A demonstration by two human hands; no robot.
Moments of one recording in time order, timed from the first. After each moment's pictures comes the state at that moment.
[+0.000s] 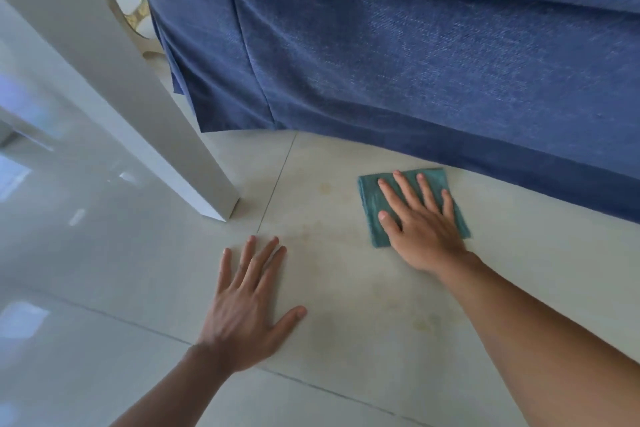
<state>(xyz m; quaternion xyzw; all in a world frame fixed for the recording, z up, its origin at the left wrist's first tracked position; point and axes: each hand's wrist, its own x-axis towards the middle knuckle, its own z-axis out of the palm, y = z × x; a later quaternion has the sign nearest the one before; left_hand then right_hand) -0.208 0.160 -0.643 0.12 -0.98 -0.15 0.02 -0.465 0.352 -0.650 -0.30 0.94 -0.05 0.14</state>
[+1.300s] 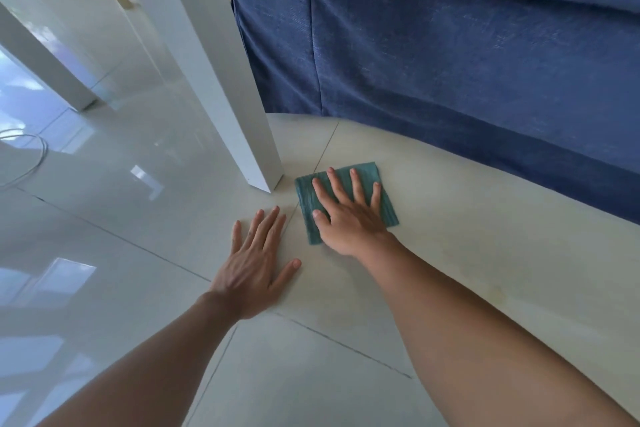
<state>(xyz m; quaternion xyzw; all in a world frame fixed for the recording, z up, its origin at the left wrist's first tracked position) -0.172 0.126 -0.633 0.19 -0.97 -0.17 -0.04 -0.364 0.228 -0.641 -0.44 0.88 -0.06 0.19</state>
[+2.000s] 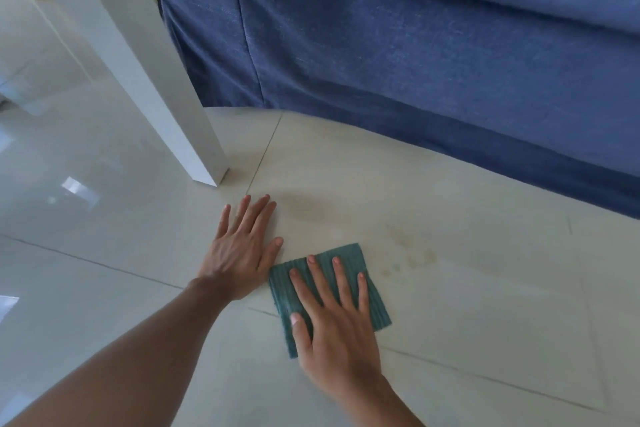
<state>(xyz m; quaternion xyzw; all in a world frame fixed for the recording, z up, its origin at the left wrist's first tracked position) -0.209 0.159 -0.634 0.14 -0.98 -0.16 -0.01 -0.221 0.380 -0.637 -0.37 0.91 -0.12 0.14</state>
